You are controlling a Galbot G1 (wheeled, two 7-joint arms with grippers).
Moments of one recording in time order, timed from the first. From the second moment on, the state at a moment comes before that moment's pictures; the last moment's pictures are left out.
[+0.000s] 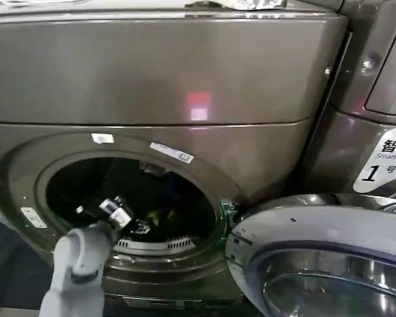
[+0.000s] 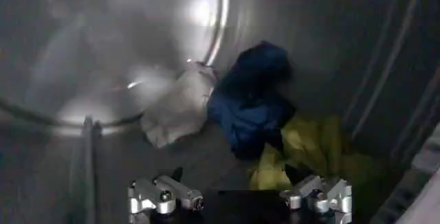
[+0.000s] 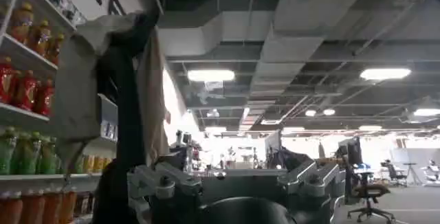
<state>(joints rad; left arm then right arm) 0.67 -1.42 -0.52 -1.71 1.30 -0.16 1.33 -1.63 1.17 2.35 1.58 0.53 -0.07 -0.02</state>
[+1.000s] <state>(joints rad) 0.69 -1.42 -0.51 -1.49 1.25 -0.13 1.34 -1.62 1.17 2.32 1.59 0.52 -0.07 -0.02</state>
